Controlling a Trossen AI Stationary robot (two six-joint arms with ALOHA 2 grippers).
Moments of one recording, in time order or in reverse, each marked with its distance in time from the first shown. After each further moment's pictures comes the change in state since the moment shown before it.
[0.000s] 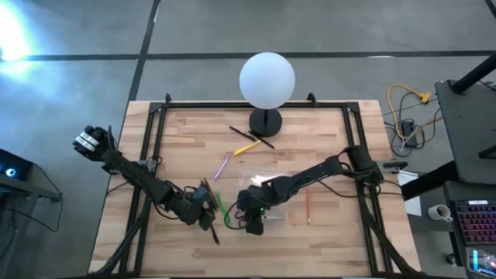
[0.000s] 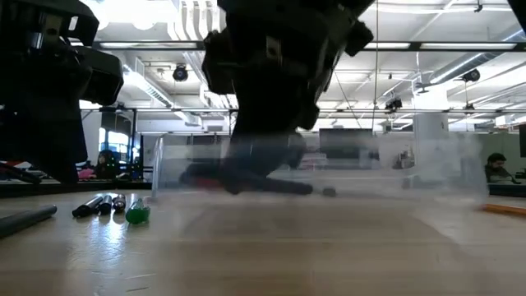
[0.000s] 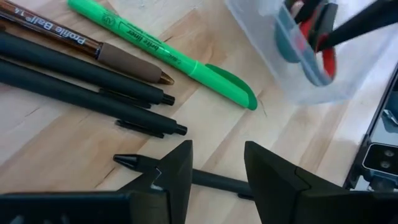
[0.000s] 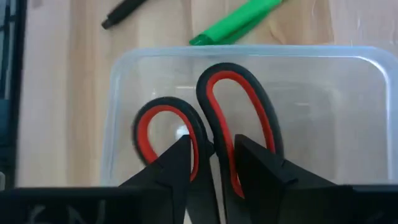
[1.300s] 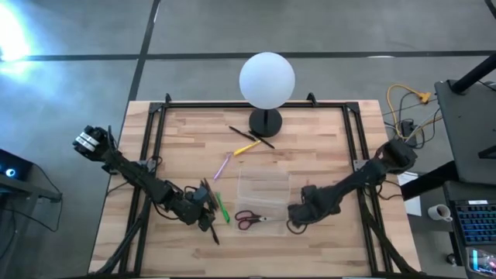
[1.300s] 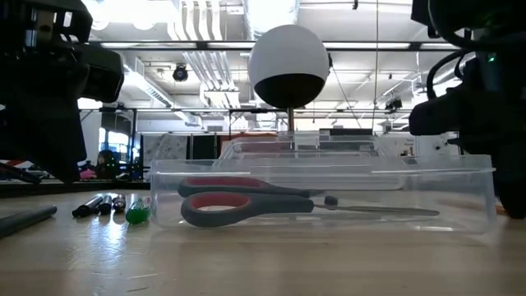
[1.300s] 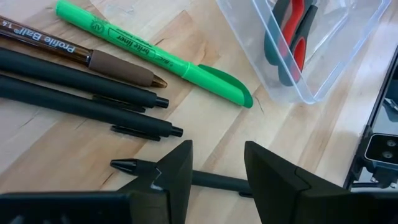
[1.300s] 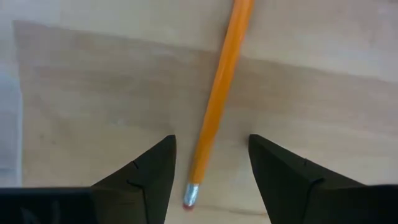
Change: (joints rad) left arm 0.001 0.000 0.000 0.011 0.003 0.060; right arm 0.236 -0.366 -0.486 -0.494 0.146 1.464
